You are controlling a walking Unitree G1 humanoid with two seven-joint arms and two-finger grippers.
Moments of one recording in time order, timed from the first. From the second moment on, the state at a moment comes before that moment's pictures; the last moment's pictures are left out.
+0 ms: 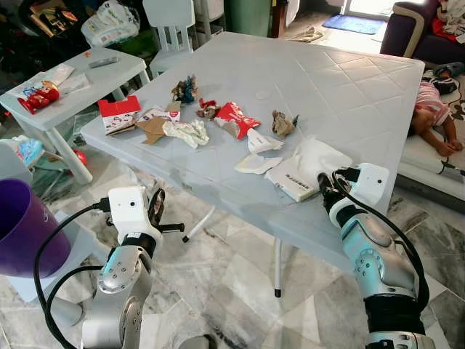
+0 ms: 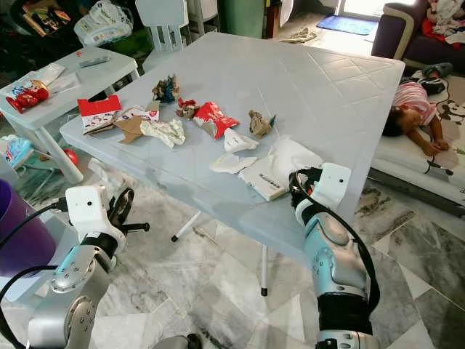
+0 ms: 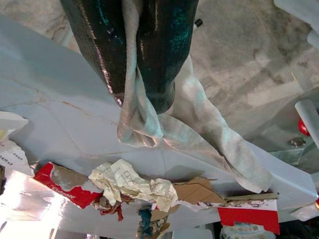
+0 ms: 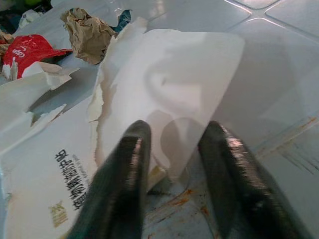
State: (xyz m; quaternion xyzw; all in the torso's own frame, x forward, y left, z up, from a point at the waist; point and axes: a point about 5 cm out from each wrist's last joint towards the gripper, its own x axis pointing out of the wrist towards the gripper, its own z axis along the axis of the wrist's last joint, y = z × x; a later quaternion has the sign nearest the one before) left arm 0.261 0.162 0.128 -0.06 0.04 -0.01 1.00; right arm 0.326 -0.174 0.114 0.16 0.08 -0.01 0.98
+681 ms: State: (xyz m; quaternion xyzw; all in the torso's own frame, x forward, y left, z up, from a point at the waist) left arm 0.264 0.158 0.127 -0.07 0.05 -0.01 1.00; right arm 0.326 -0.197 0.115 0.13 0.06 -0.07 0.99
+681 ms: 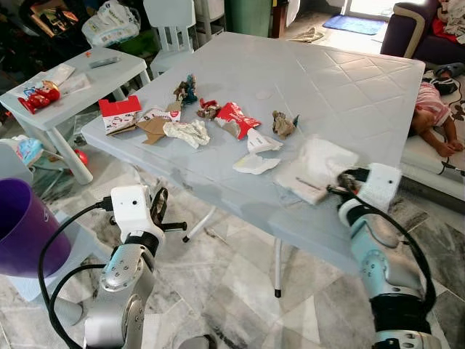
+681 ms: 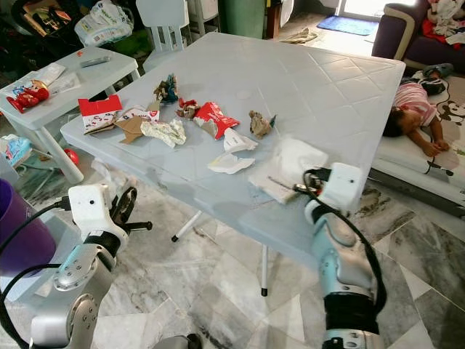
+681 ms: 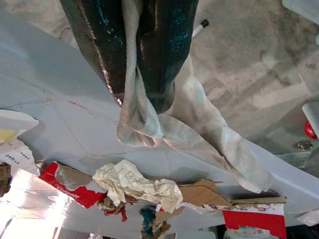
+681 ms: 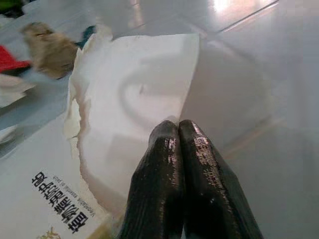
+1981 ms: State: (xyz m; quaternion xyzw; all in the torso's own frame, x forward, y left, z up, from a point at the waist) left arm 0.274 0.155 0.134 -0.09 0.02 -0.02 1.00; right arm 0.338 -0.213 0.135 0.16 0.02 -0.08 0.98
